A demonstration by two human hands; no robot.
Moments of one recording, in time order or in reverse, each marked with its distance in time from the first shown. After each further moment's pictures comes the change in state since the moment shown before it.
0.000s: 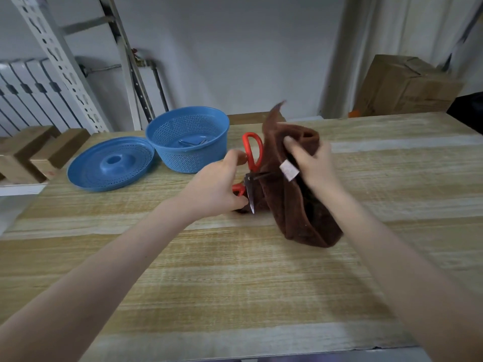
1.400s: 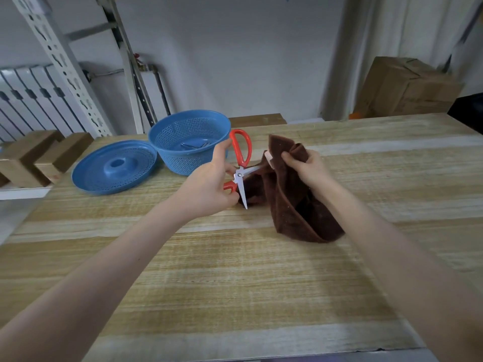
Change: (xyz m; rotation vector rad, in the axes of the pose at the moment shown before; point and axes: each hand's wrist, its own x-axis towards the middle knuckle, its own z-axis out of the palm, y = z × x) left_hand -0.004 -0.011 -0.006 -0.095 0.024 -0.046; right_hand 0.017 0.037 -0.007 0.021 -0.126 0.409
